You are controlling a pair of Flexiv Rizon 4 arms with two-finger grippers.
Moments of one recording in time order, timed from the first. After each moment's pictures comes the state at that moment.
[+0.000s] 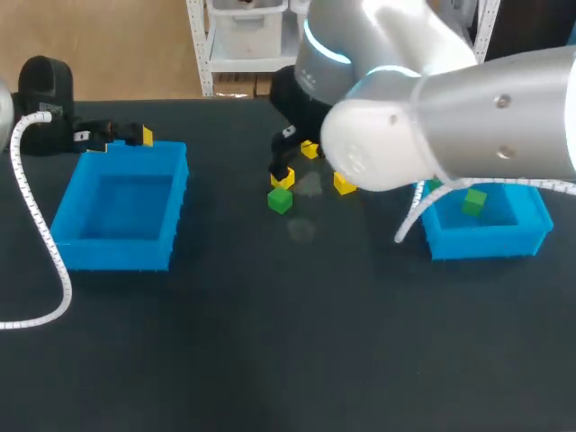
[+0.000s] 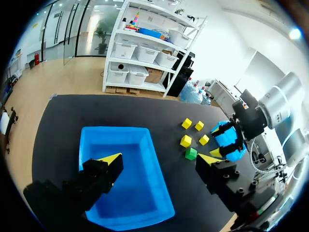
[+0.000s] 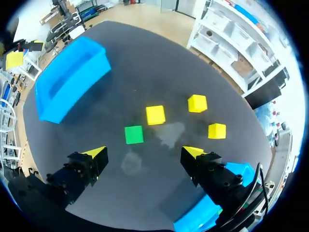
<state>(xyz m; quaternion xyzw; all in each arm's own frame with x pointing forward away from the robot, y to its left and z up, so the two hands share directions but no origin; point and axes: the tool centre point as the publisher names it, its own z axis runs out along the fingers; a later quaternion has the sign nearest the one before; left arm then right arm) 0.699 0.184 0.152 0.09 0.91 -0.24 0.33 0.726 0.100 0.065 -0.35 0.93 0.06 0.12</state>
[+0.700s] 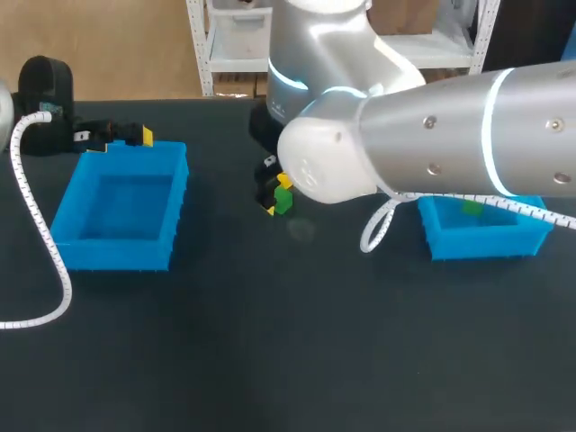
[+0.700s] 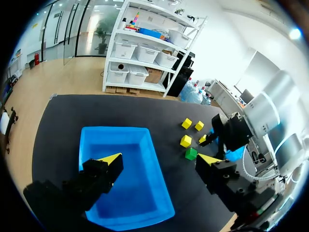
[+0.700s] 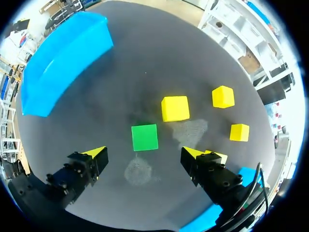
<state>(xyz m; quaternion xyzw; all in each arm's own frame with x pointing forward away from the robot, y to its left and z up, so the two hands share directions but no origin) 0.699 0.184 0.152 0.09 0.91 -0.24 0.33 0.718 0.115 0.011 -0.37 0.93 0.04 0.06</state>
